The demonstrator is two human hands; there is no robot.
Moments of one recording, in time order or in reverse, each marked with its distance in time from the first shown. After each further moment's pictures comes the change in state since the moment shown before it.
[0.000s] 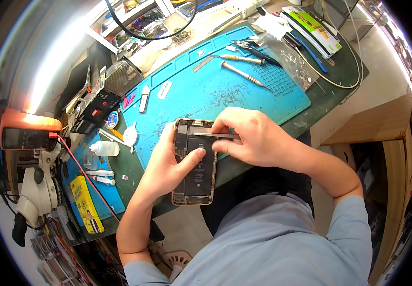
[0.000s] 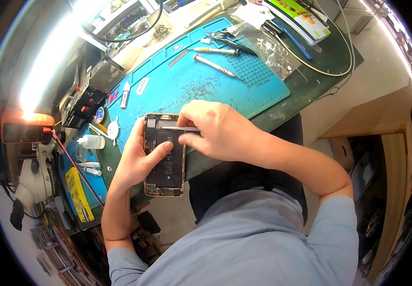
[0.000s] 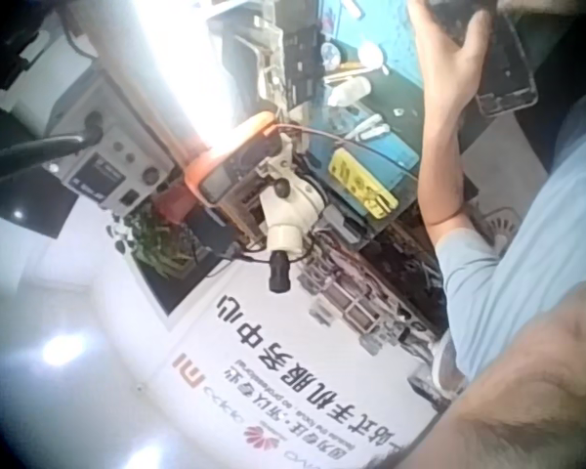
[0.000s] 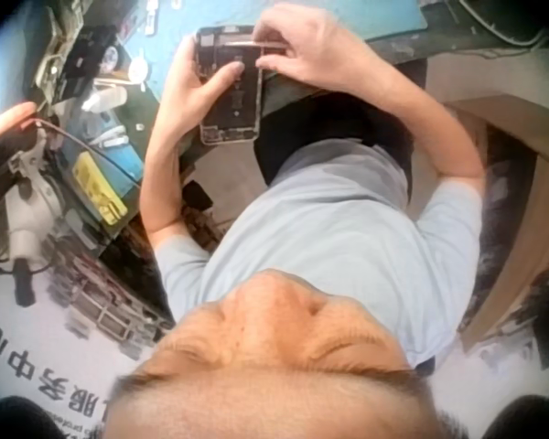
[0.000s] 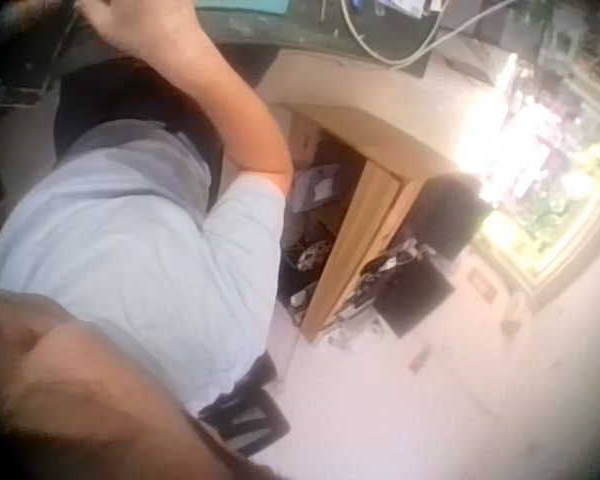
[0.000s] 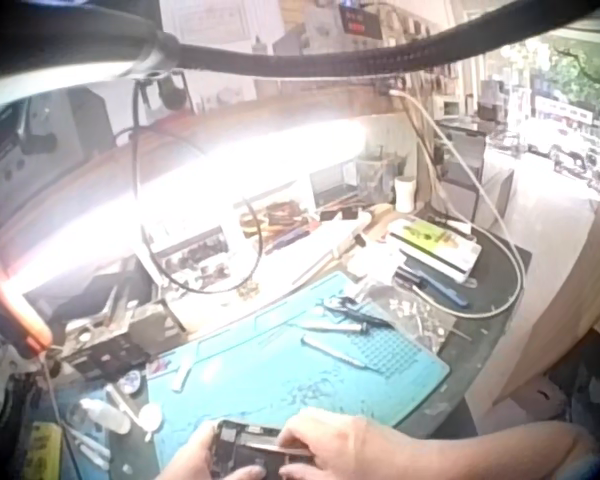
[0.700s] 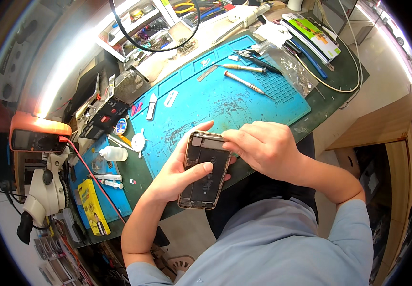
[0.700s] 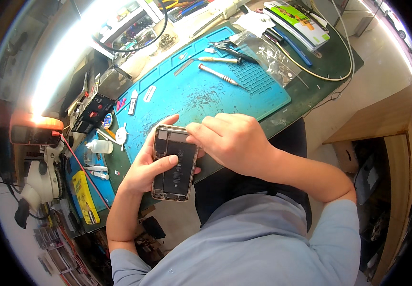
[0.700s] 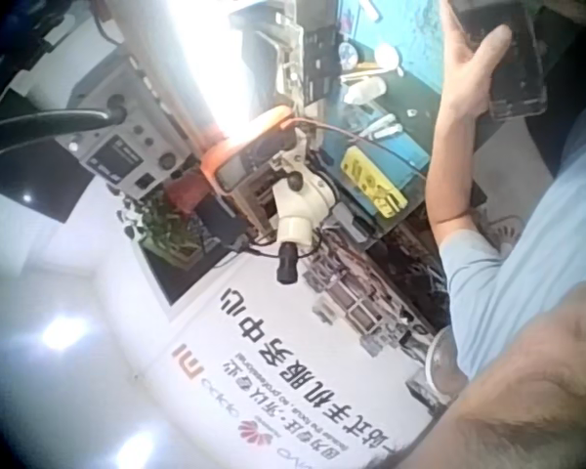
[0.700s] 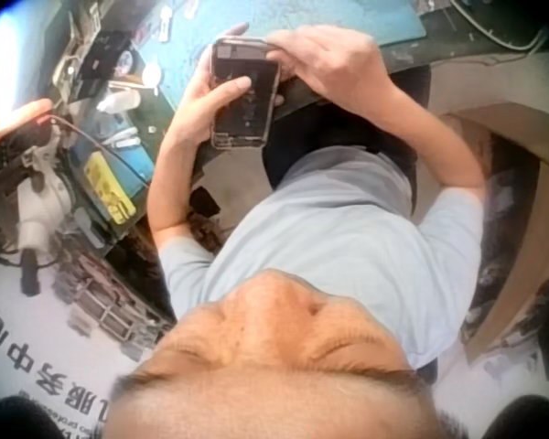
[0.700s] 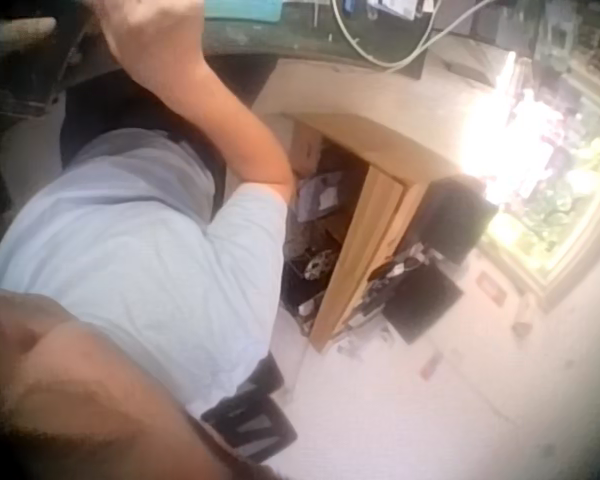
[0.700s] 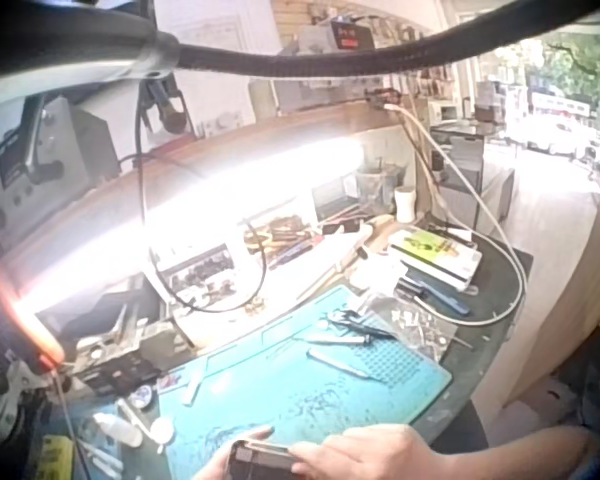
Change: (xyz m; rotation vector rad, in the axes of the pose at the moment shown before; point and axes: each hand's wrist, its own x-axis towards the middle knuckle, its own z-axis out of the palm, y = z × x) left_hand -0.003 0.016 0.009 -0.674 -0.268 -0.160; right_hand -0.018 -0.015 -0.010 -0.459 0.190 -0.235
